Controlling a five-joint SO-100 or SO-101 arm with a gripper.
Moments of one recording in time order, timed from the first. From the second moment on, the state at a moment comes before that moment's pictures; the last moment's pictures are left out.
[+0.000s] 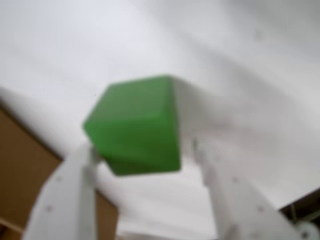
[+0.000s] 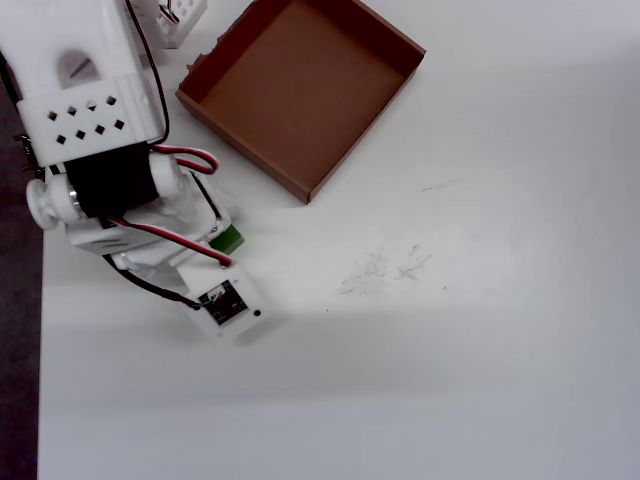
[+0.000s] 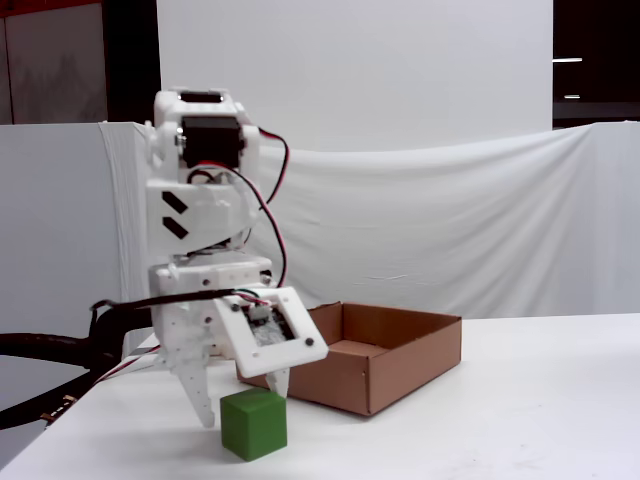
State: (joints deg) arm -12.0 82.2 102.7 54.5 -89.7
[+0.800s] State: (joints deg) arm -12.9 80.5 101.2 50.7 -89.7
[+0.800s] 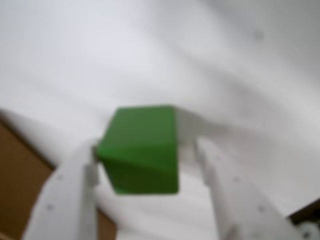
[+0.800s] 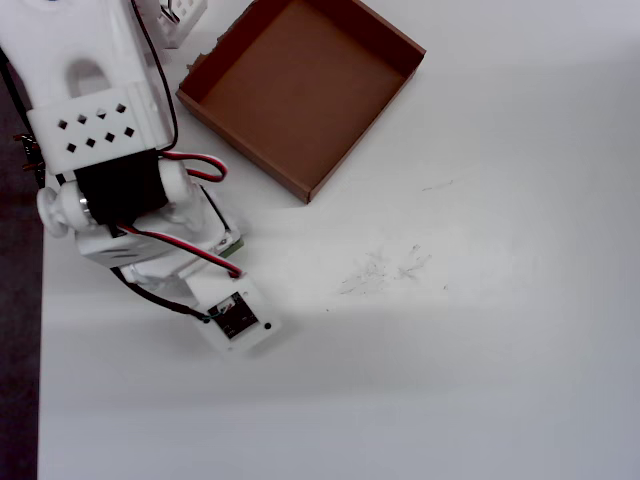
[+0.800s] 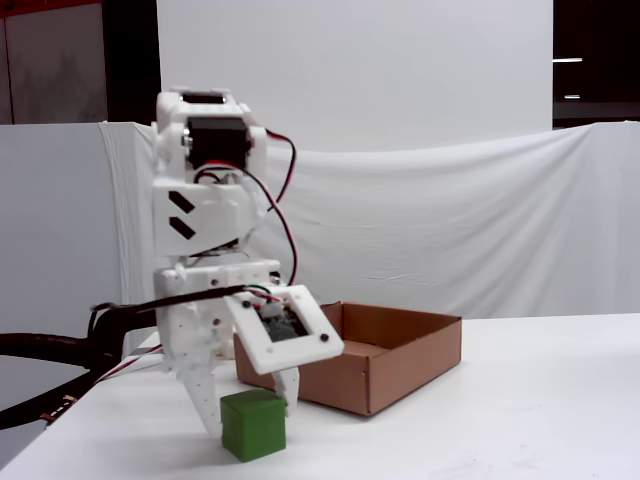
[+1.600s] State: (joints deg) arm -13.8 80.5 102.4 50.7 -89.7
